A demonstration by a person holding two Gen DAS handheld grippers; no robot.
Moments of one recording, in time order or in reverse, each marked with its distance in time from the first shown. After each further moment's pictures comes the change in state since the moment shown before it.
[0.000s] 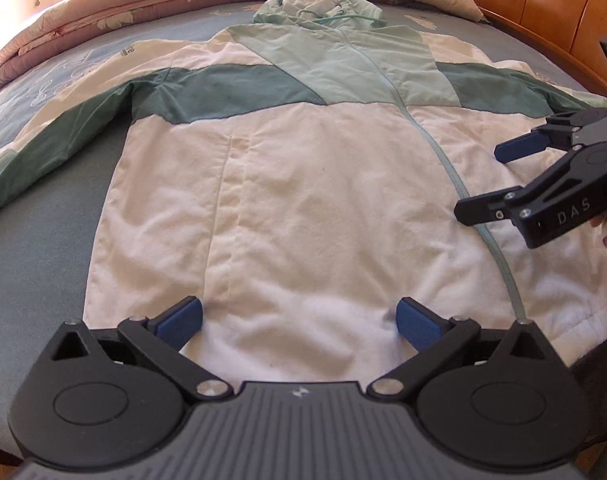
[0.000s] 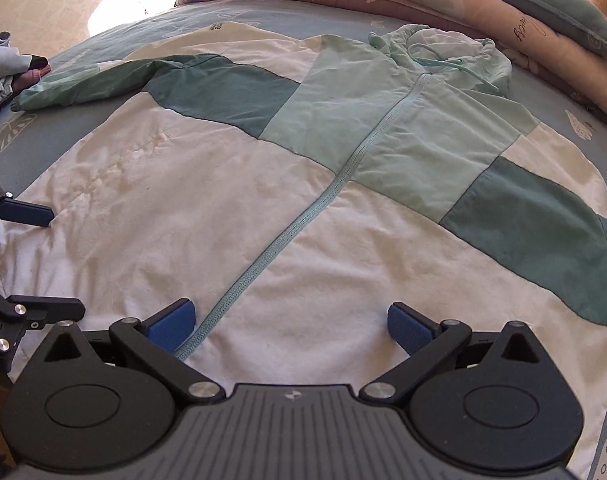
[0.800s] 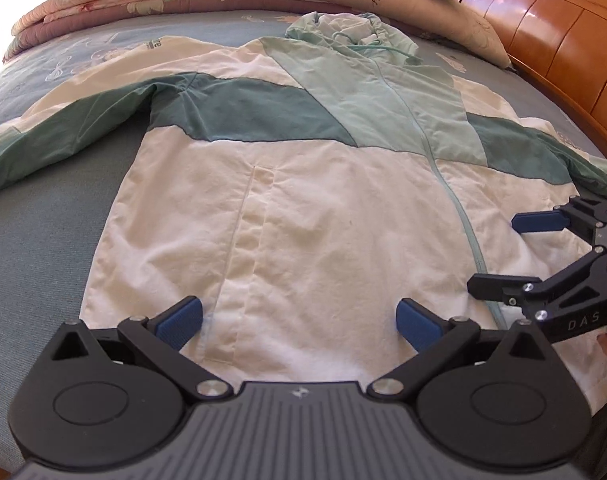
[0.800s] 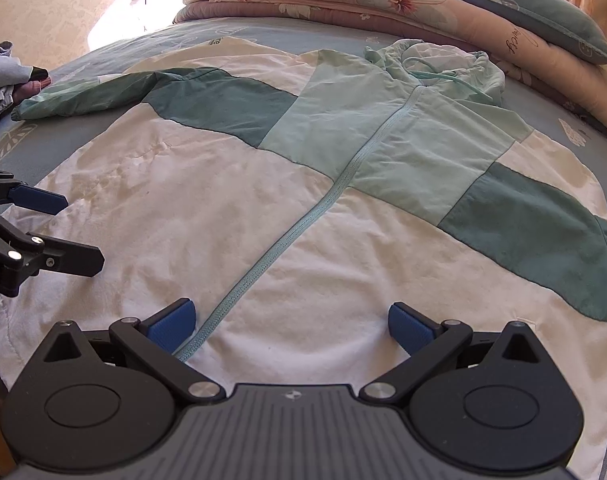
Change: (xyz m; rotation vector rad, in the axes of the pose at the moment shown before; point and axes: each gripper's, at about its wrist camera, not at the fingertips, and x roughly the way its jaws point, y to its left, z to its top) left arm 0.019 0.011 0.026 -0.090 -0.054 0.000; right arm -0.001 0.003 -0.007 -0.010 -0.071 -0.009
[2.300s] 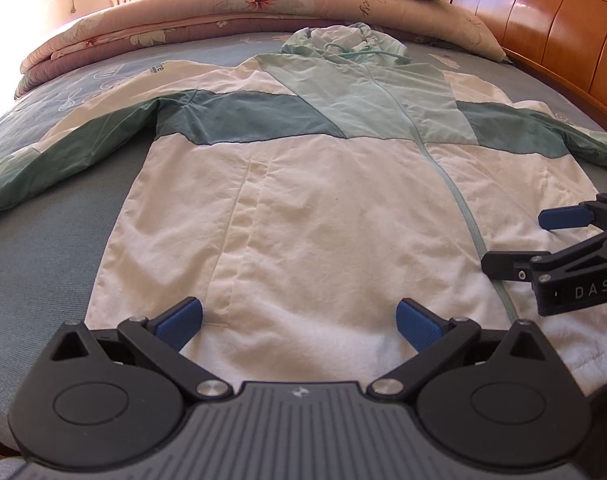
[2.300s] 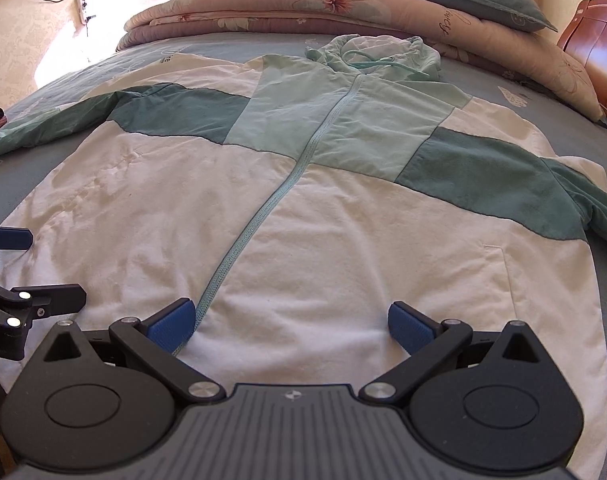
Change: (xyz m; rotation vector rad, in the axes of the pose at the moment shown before) left arm -0.016 -0.013 -0.014 0.033 -0.076 0.017; right arm -0.019 0.012 -0.025 0.170 -0.034 -0.132
